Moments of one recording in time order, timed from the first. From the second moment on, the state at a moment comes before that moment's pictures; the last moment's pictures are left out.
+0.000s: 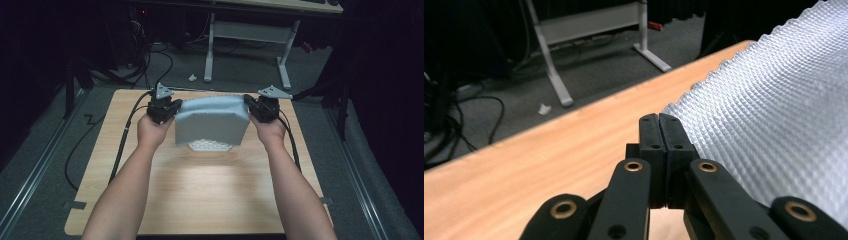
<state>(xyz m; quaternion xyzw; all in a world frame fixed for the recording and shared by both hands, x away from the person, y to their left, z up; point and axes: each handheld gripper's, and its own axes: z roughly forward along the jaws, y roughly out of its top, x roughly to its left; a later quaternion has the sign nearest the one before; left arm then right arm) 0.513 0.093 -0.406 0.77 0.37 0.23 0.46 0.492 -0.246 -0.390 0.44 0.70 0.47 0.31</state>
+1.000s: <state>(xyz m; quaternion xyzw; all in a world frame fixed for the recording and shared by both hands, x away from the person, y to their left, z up) 0.489 0.091 -0.448 0.78 0.37 0.18 0.46 0.469 -0.240 -0.440 0.44 0.71 0.47 0.28</state>
